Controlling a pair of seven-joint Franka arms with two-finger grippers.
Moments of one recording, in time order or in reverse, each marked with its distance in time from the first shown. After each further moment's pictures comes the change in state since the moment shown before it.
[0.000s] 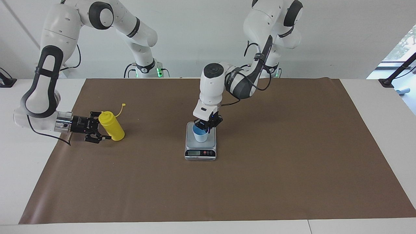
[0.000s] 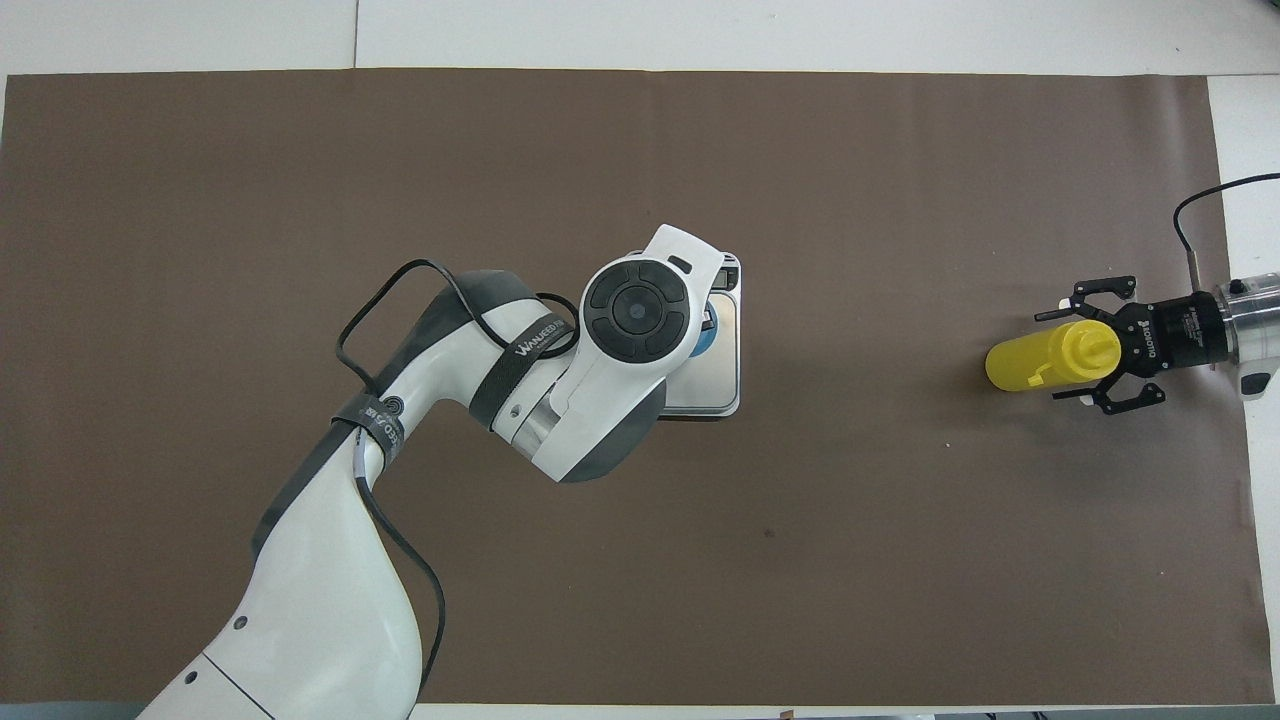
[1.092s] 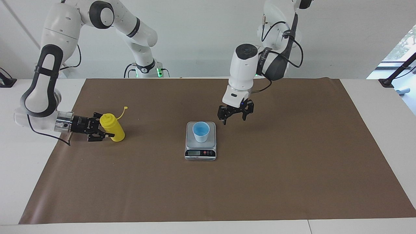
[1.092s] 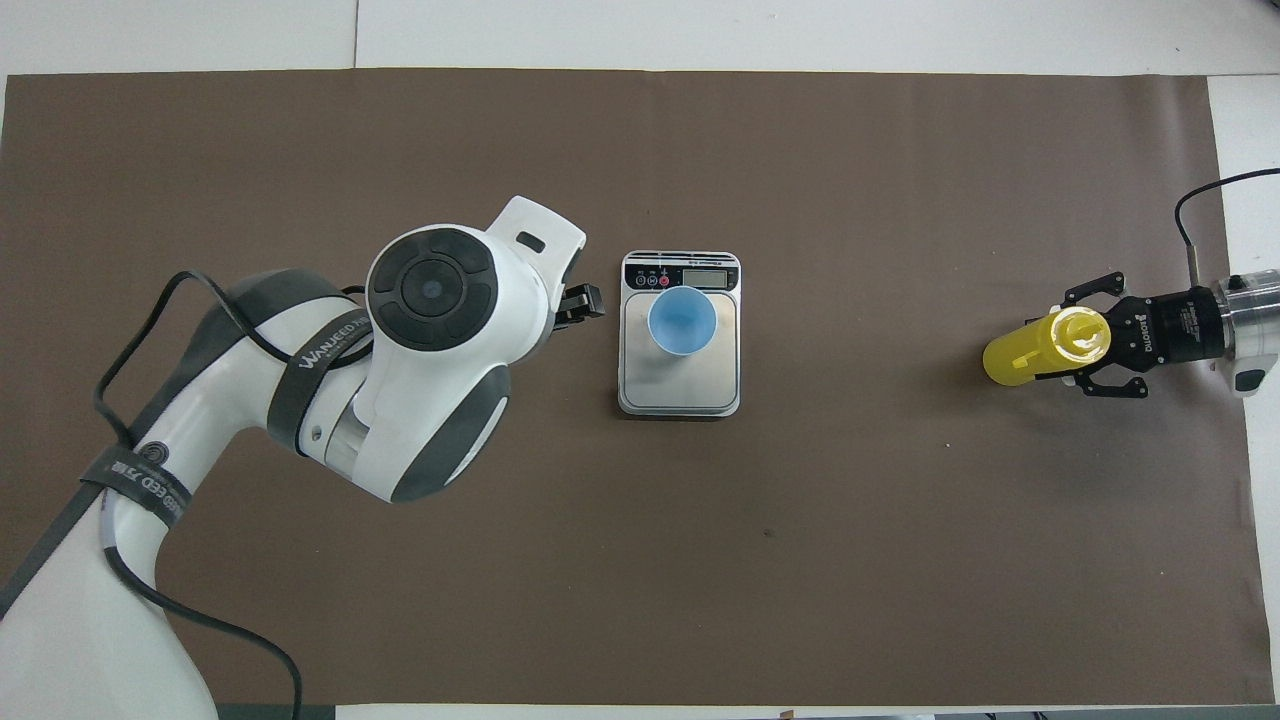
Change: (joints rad) left arm 0.163 -0.270 0.018 -0.208 0.001 -0.083 0.201; right arm 0.012 -0.006 0.000 -0.005 0.043 0.019 0.000
